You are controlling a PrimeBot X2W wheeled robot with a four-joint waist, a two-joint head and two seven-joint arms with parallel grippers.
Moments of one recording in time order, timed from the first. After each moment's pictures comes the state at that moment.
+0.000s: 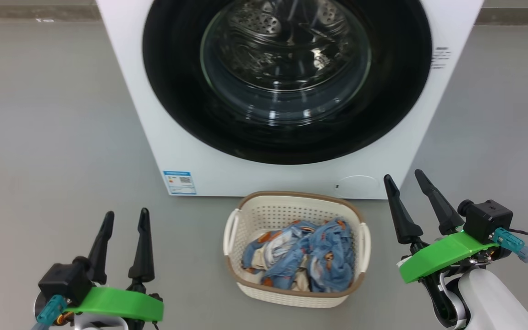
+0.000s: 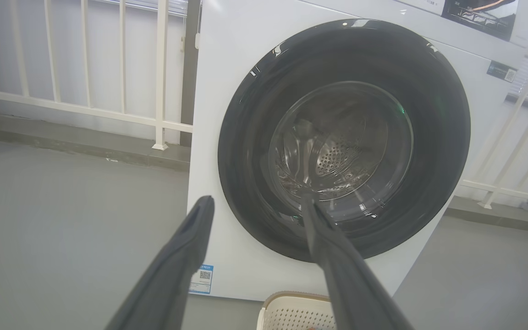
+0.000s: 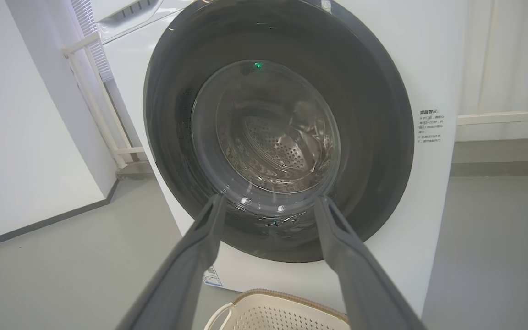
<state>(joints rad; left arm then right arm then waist) -0.19 0.06 -0.09 0.30 -0.36 -0.13 -0.25 -0.28 -0.15 0.23 0.36 0.45 0.12 -0.25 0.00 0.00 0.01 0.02</state>
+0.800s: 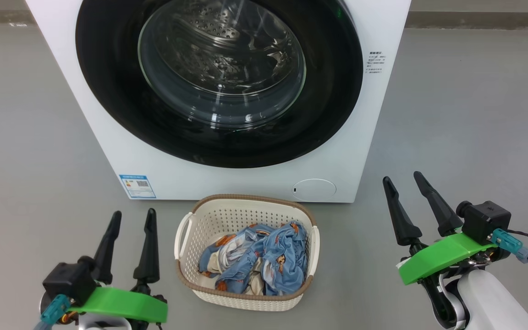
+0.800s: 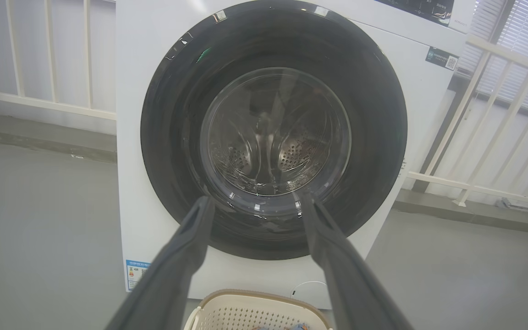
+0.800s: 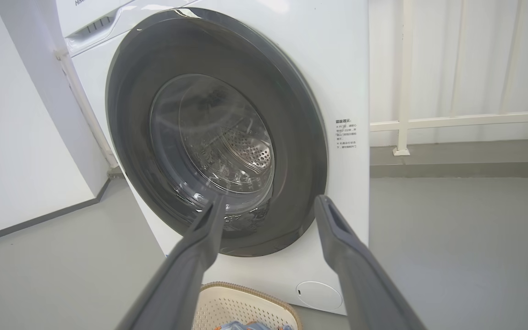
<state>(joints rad) -0.19 0.07 -0.13 0.30 -0.40 -0.13 -0.25 -0.28 -0.15 0.24 0.37 0.45 0.12 -0.25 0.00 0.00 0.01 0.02</state>
